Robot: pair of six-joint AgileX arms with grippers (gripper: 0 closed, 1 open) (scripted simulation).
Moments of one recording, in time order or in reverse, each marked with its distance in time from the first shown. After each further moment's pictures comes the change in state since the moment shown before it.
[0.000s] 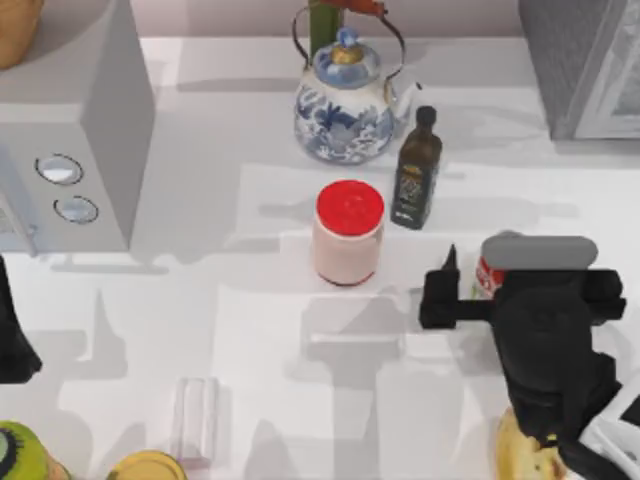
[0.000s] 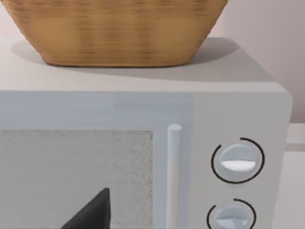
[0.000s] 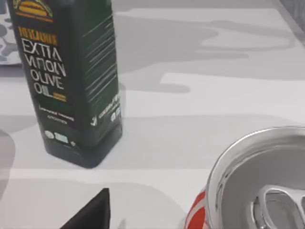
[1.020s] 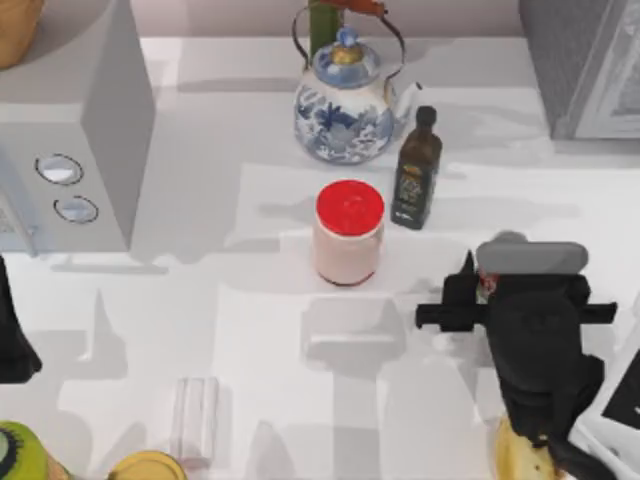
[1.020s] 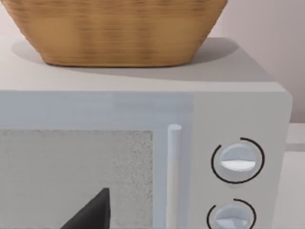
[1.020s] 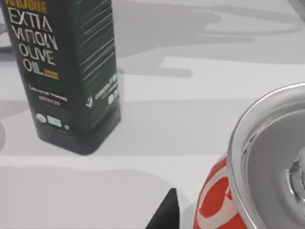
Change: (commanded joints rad) left arm 0.000 0.000 0.000 0.000 0.000 0.000; right arm -0.007 0.092 0.024 0.061 -0.006 0.003
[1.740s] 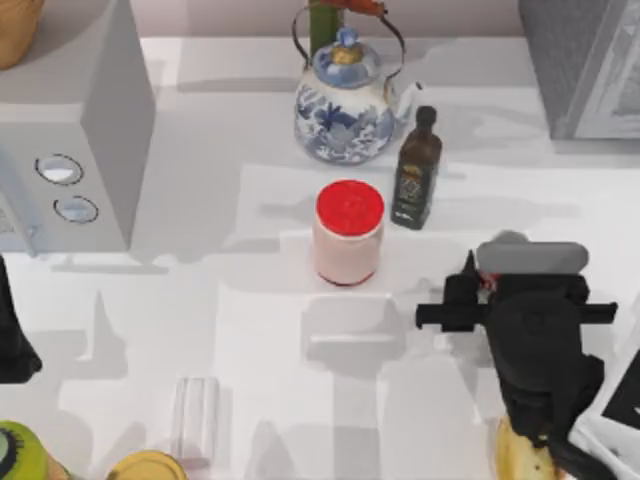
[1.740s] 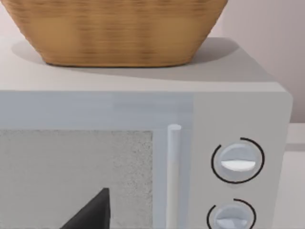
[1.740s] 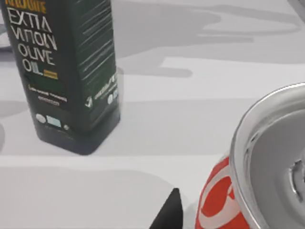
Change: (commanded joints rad) left arm 0.000 0.000 0.000 0.000 0.000 0.000; right arm 0.000 0.000 0.000 0.000 0.000 0.000
